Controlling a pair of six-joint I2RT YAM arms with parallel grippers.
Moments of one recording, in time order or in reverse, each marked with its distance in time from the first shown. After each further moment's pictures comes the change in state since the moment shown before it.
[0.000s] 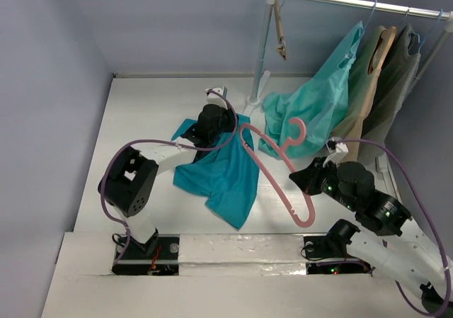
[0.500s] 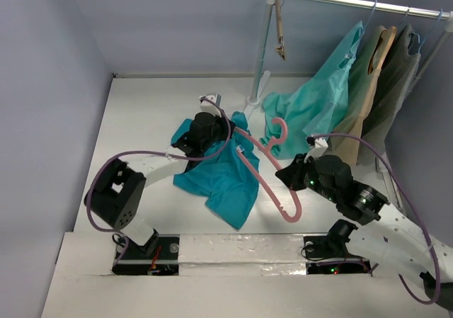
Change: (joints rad) left arm -0.003 -0.099 -0.106 0.004 0.045 -0.038; right arm 0.032 0.134 -0.048 0.138 -0.023 -0.014
